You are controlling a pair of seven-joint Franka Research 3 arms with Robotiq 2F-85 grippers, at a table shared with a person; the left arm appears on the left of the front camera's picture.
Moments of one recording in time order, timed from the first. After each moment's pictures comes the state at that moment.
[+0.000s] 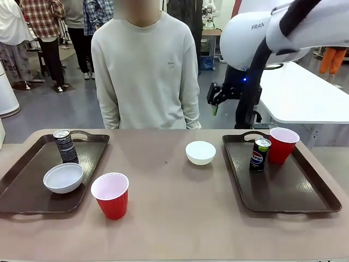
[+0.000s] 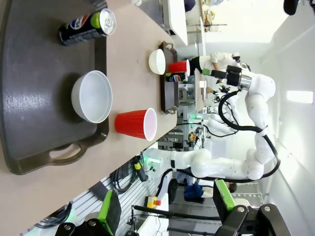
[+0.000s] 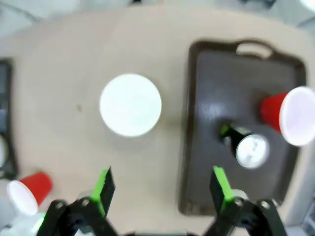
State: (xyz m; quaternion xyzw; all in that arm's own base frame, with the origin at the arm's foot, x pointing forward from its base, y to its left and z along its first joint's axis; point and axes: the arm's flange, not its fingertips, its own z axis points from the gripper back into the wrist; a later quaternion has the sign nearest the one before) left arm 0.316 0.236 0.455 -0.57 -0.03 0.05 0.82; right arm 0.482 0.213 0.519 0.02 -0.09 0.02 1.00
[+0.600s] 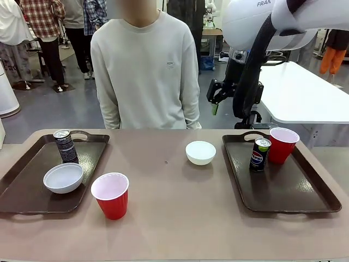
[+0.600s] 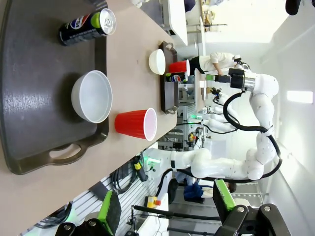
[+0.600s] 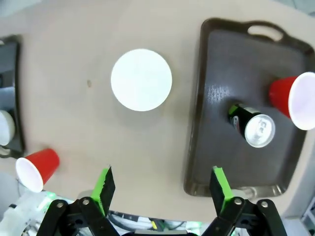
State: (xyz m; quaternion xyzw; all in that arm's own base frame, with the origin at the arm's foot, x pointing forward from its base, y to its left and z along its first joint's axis) left arm 0.316 0.236 0.455 -0.57 -0.03 0.05 0.82; right arm 0.474 0.213 0.530 0.04 -0.05 0.04 1.00
